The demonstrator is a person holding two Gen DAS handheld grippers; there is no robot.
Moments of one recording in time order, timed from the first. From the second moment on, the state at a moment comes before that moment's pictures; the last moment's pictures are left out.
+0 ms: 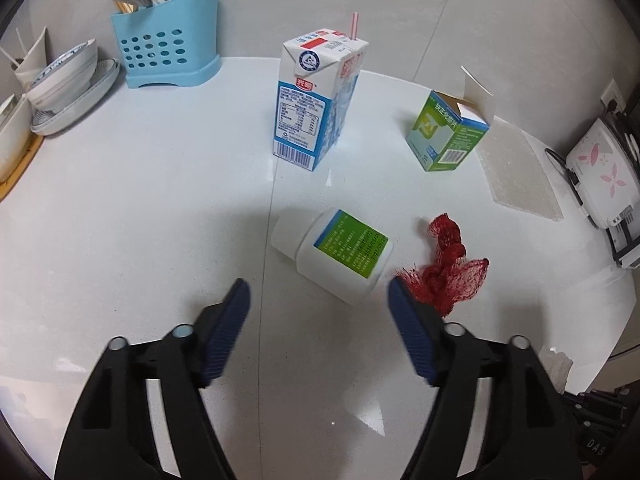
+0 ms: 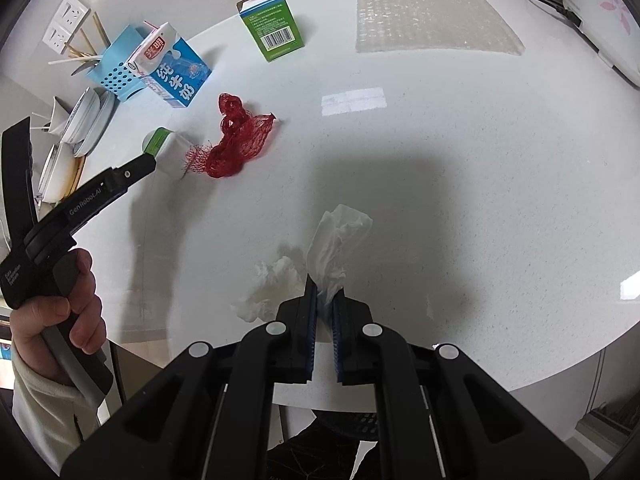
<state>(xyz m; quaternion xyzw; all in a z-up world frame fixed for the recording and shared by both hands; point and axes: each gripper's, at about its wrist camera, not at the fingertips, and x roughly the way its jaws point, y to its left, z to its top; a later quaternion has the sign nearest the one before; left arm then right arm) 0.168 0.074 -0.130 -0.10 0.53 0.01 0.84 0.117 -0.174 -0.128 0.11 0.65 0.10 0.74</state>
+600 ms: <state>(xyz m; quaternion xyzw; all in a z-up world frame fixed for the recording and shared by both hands) 0.217 0.074 -0.149 -0.24 0.59 0.14 0.76 0.124 -0.185 -0.132 0.11 0.66 0.11 0.74</state>
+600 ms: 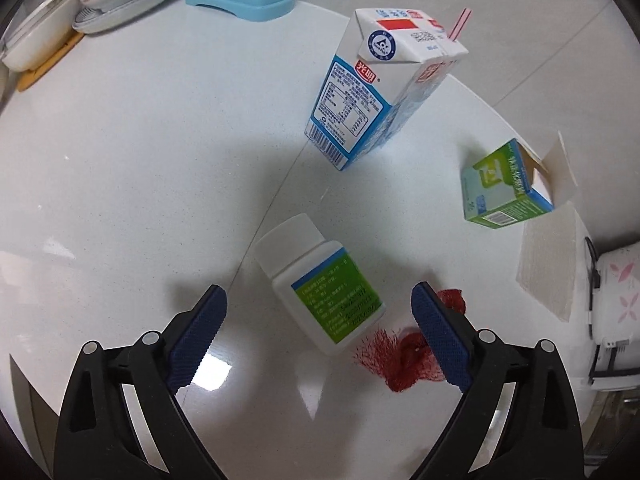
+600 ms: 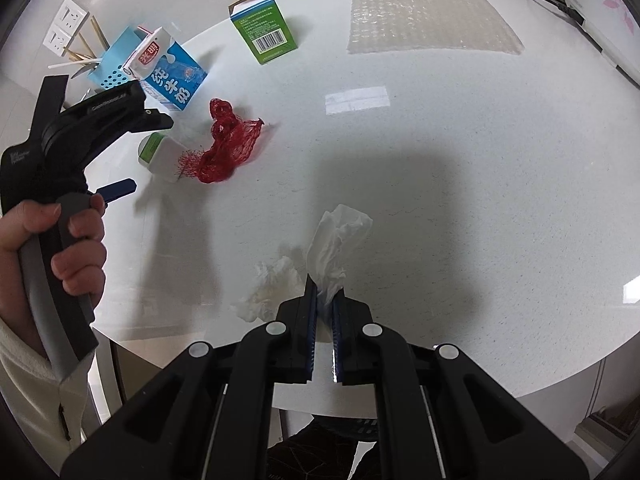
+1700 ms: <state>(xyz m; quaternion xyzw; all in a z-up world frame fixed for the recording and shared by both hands) 0.141 0.057 -0.109 -0.15 0.57 0.06 0.80 0.108 -0.174 -0.096 0.09 0.63 0.12 0.77</state>
